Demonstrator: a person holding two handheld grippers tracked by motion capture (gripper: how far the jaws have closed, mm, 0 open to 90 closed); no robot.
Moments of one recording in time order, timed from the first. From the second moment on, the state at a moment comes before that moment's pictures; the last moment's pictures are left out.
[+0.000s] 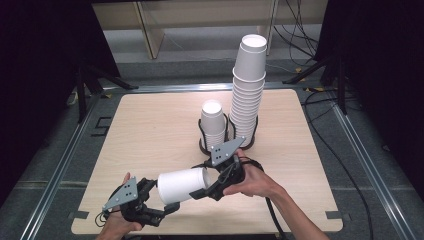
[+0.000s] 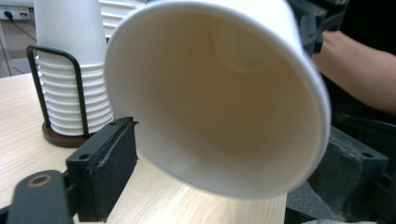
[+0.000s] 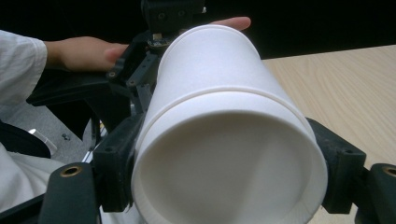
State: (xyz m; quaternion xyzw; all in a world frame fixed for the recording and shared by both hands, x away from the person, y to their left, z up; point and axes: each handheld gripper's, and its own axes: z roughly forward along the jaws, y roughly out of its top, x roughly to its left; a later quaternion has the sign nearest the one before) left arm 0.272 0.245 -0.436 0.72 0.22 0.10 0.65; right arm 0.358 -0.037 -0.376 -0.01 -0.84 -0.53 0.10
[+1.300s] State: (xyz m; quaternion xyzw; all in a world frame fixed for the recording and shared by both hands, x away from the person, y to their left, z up) left arm 0.268 0.244 -0.432 0.72 0.19 0.13 0.66; right arm 0.357 -0.030 -0.385 0.01 -0.82 -0.55 0.13
